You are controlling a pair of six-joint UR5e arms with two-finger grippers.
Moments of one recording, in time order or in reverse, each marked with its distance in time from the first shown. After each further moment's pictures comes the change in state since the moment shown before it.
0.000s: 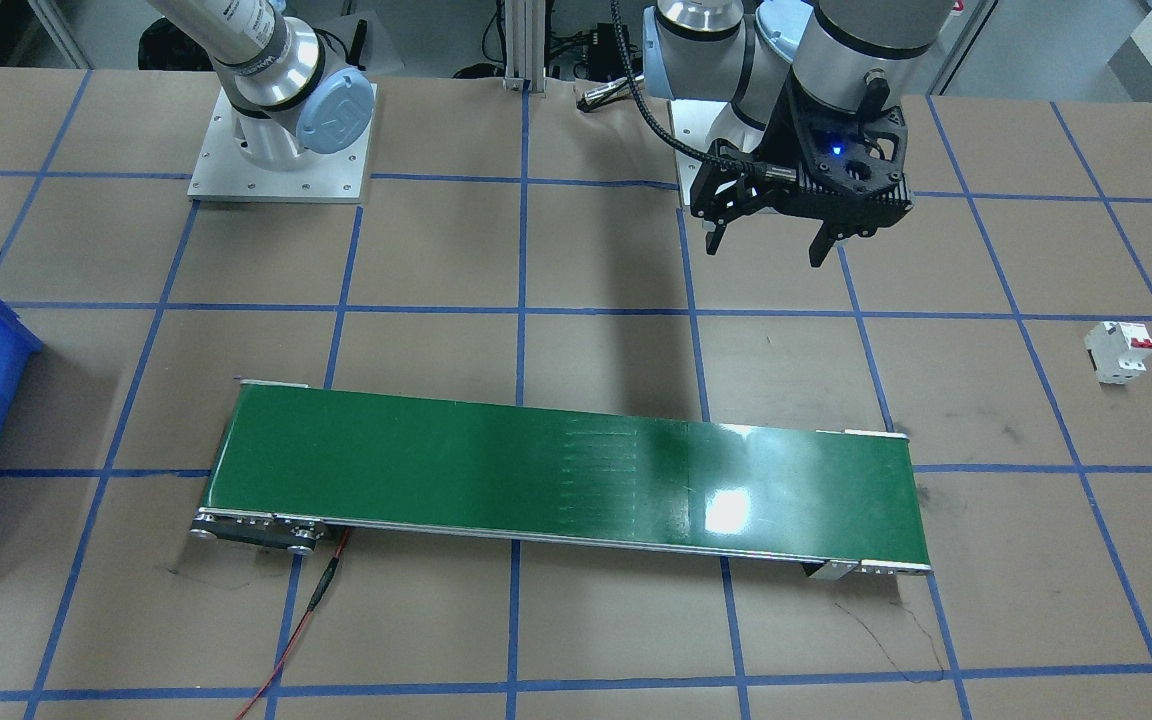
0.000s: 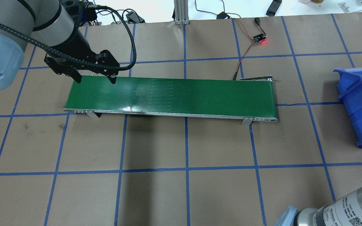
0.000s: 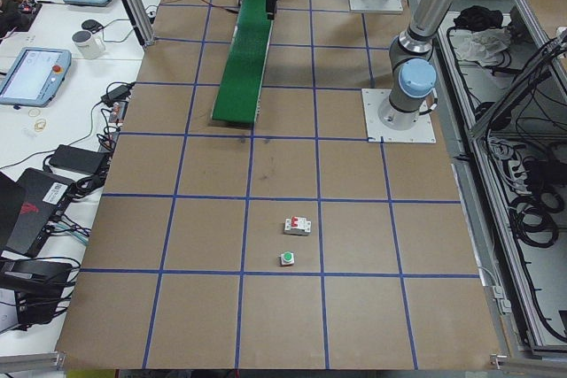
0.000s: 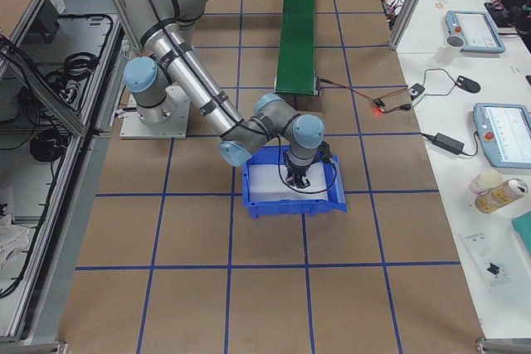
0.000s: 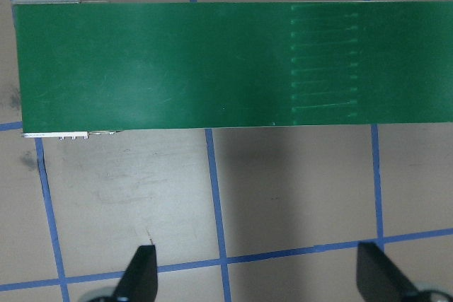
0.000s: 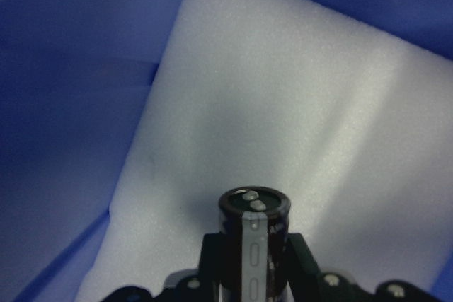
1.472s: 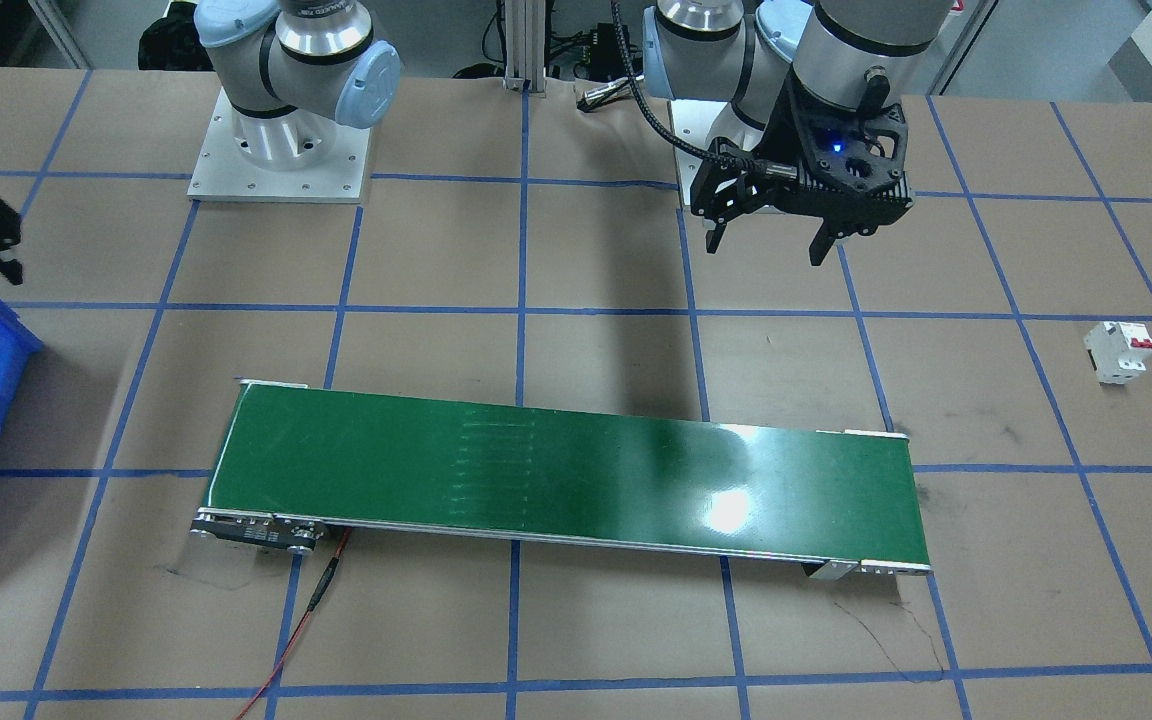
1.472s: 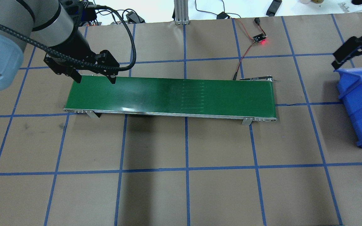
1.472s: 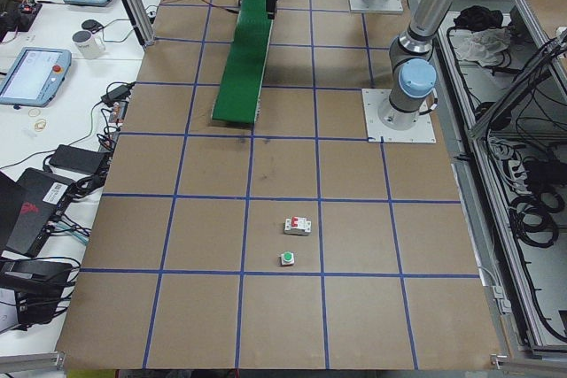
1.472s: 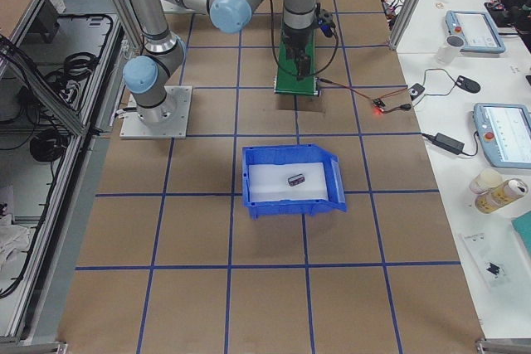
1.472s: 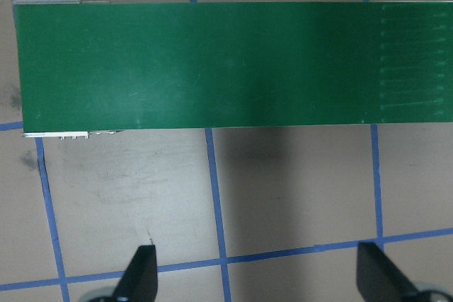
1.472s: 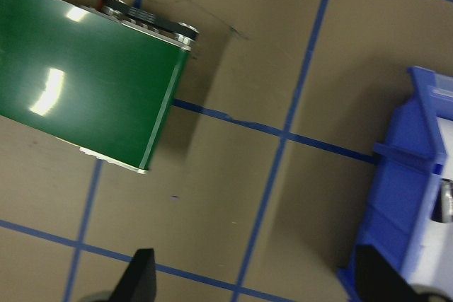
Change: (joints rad) left arm 0.000 0.002 0.000 0.000 0.000 0.000; right arm 0.386 -0.450 -0.107 0.486 0.028 0.516
